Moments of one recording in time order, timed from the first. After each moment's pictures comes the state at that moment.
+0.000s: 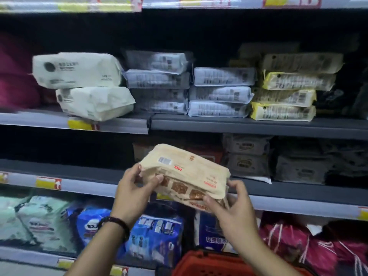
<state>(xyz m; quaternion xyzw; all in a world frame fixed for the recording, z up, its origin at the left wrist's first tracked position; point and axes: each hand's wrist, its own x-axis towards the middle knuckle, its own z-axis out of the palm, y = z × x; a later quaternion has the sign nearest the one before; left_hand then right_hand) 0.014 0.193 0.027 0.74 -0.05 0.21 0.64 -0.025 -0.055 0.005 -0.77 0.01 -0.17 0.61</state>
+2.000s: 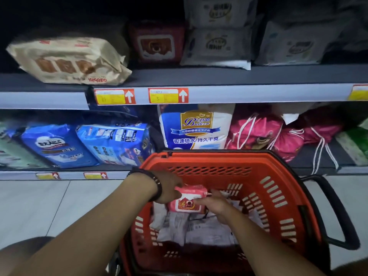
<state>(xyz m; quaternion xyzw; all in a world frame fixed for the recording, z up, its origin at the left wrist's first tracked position) -0.020 0.031 -0.126 0.88 -0.23 -0.41 -0.05 -0.071 -0.166 -0.361 -0.70 0.26 0.29 0.60</state>
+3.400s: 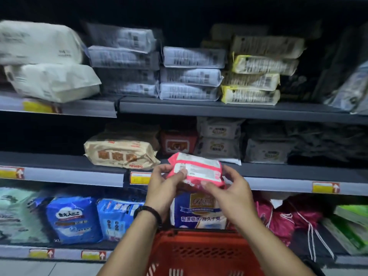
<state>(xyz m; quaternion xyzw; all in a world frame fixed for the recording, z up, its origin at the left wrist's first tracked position) -0.006 0.054 0.019 0.60 0.04 0.00 0.80 -0.032 -0.121 0.005 -0.80 0.09 -0.18 0.56</state>
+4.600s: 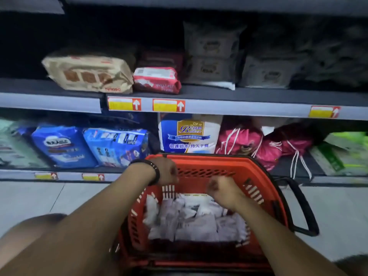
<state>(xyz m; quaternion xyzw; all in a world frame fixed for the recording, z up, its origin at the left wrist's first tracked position) -0.027 0.034 -0.106 0.94 -0.20 -0.28 0.04 -0.094 -0.199 -0.190 -0.94 0.04 0.16 0.29</state>
